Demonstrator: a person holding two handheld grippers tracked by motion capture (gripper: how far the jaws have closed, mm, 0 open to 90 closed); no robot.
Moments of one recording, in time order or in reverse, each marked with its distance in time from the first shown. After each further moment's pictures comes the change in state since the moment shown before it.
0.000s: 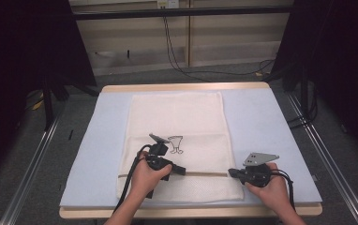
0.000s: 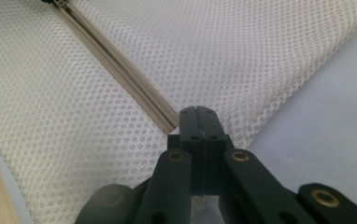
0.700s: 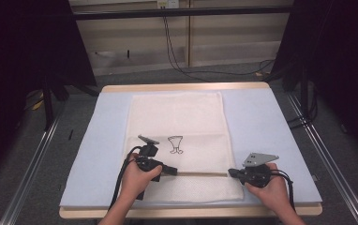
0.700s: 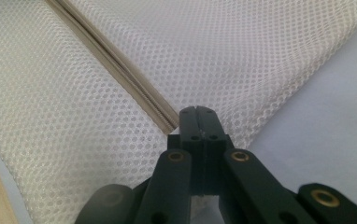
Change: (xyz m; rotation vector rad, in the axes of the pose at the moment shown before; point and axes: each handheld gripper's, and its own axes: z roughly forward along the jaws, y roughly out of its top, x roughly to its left) left arm 0.017 -0.010 -0.018 -0.021 -0.008 -0.007; right arm 0.001 0.000 0.000 0.002 -0.007 -0.010
